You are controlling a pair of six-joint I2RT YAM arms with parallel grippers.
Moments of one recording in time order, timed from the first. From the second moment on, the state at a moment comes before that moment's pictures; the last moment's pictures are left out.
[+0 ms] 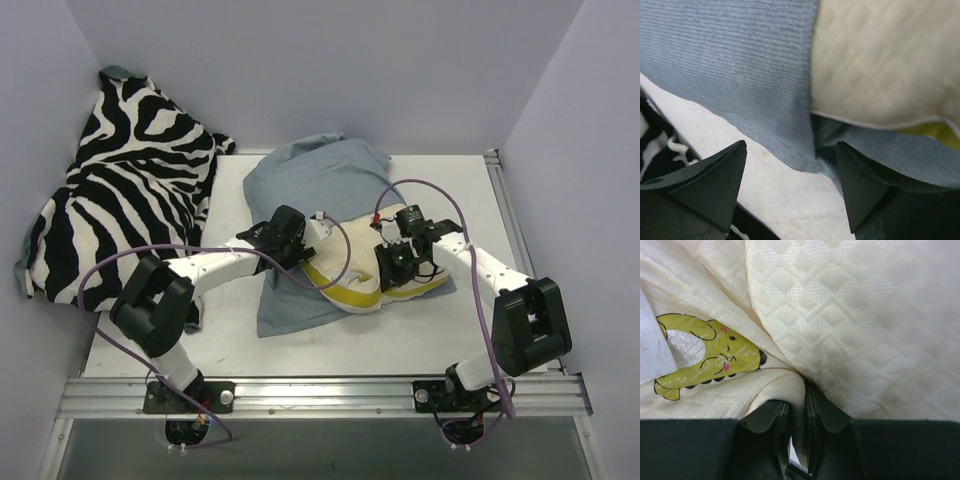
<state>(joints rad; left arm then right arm) -0.67 1.67 1.06 -0.26 -0.26 0.52 0.38 1.50 0.97 -0.73 -0.31 -0.03</state>
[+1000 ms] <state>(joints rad) -0.85 1.59 1.31 -0.73 0.56 0.50 0.26 1.55 1.03 -0.75 -0.44 0.10</state>
